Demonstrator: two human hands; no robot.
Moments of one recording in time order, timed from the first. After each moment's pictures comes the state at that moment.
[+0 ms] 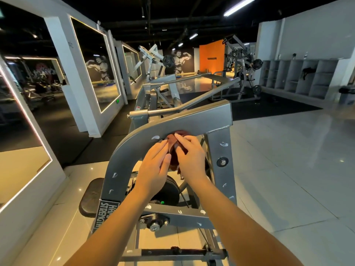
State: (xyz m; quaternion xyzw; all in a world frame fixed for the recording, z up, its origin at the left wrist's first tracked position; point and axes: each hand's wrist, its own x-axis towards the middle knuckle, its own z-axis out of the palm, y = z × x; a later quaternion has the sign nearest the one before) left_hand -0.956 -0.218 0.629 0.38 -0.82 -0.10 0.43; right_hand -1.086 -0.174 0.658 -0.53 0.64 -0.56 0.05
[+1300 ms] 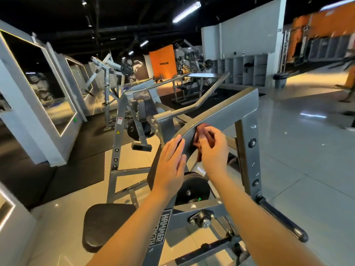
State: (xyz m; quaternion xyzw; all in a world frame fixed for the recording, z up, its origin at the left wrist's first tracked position) left_hand -0.828 -0.301 0.637 0.17 -0.88 -0.13 0.43; right_hand -0.949 -0.215 0.666 -0.31 0.62 -0.72 0.00
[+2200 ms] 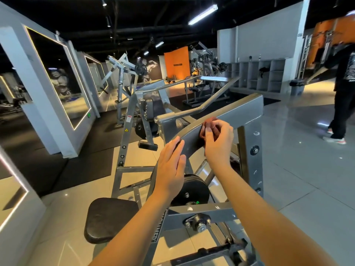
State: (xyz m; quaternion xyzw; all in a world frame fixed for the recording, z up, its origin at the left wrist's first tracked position) left_hand -0.842 -0.281 0.635 0.24 -0.84 -0.17 0.46; right_hand -0.985 -0.220 0.687 -0.31 0.62 -0.72 -0.03
